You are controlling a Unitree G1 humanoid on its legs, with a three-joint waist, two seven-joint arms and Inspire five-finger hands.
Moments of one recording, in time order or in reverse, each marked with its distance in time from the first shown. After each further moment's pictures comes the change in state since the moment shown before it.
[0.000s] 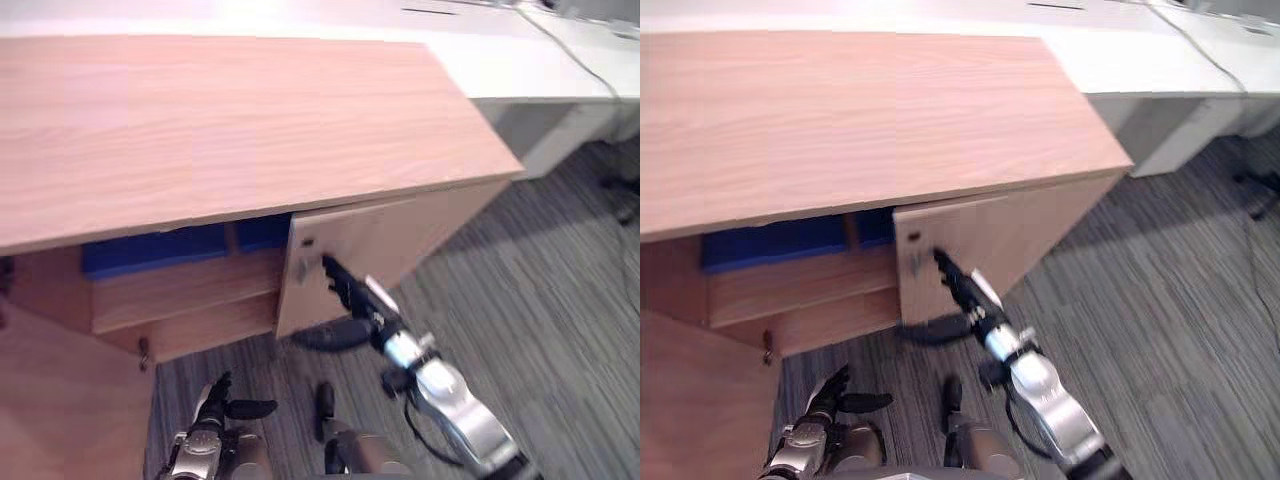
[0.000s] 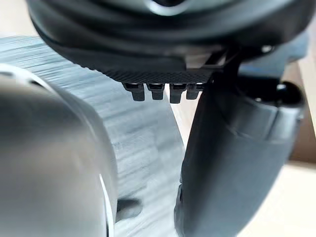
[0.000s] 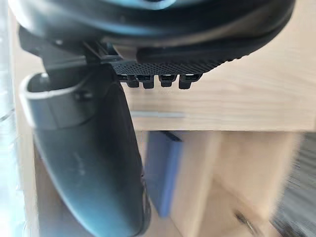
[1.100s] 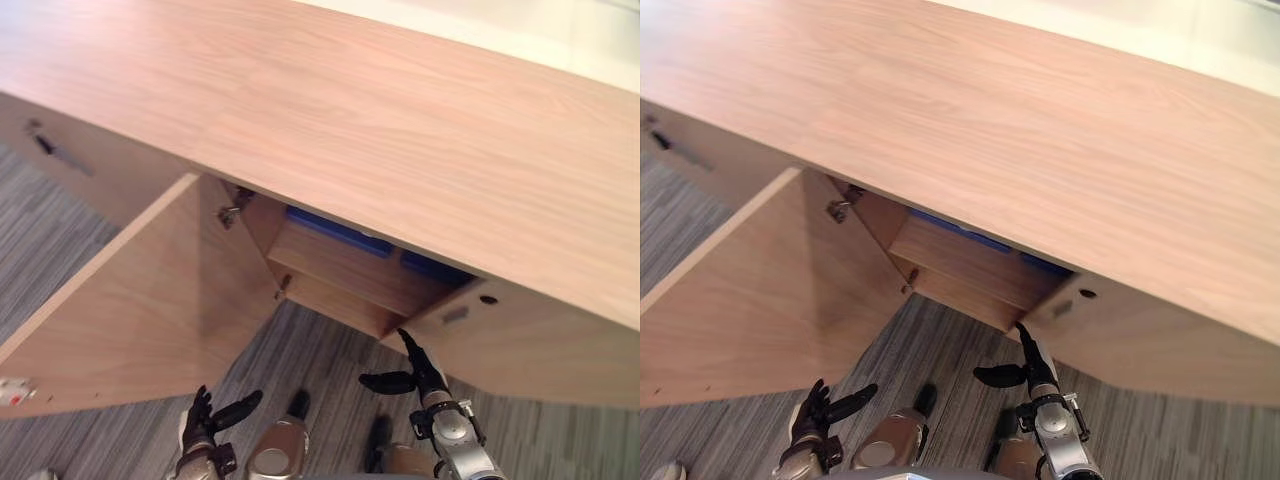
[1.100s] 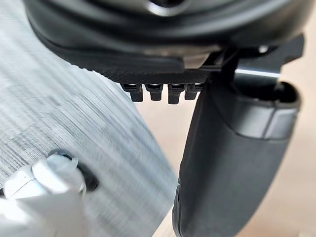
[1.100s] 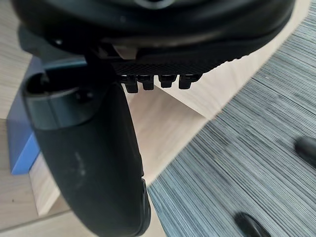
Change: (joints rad) left arm 0.203 -0.097 0.199 -0.197 -0.259 -0.083 0.013; right arm 0.121 0.171 -0.354 0.700 -0.388 -0.170 -0.083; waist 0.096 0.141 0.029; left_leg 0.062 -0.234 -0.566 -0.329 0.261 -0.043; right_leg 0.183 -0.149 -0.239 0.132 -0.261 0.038
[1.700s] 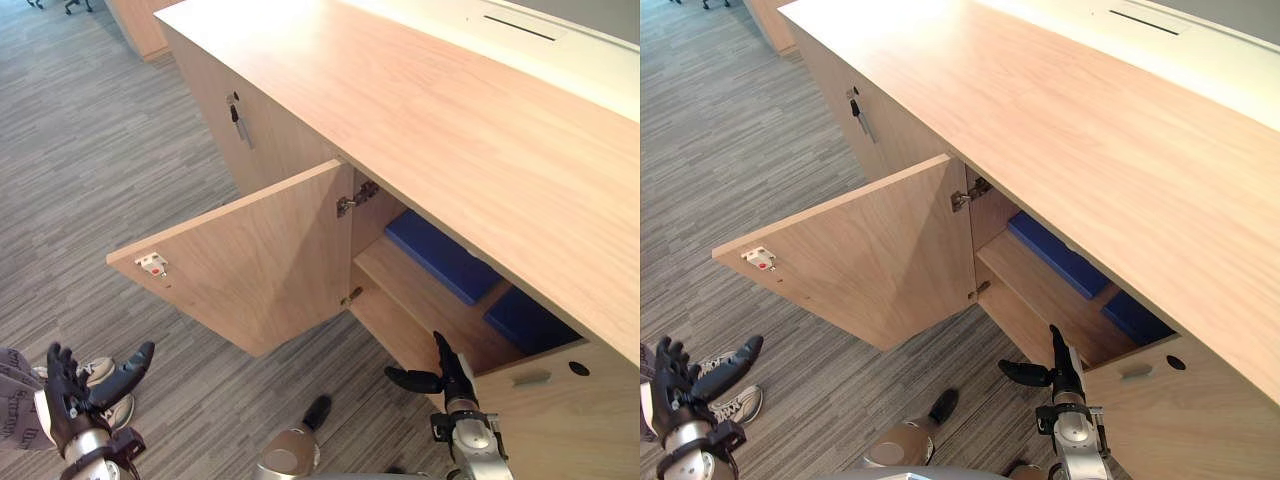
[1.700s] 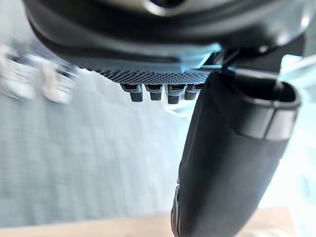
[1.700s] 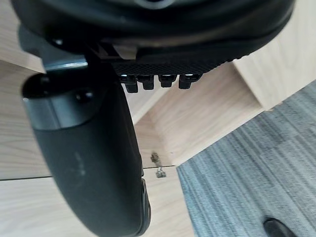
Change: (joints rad) left arm 0.185 0.083 0.209 -0.745 -0.034 -0.033 0.043; right arm 0.110 -0.025 -0.048 -0.152 0.086 0.015 -0.007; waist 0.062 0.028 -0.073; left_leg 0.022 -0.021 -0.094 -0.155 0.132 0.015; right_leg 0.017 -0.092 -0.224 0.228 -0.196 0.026
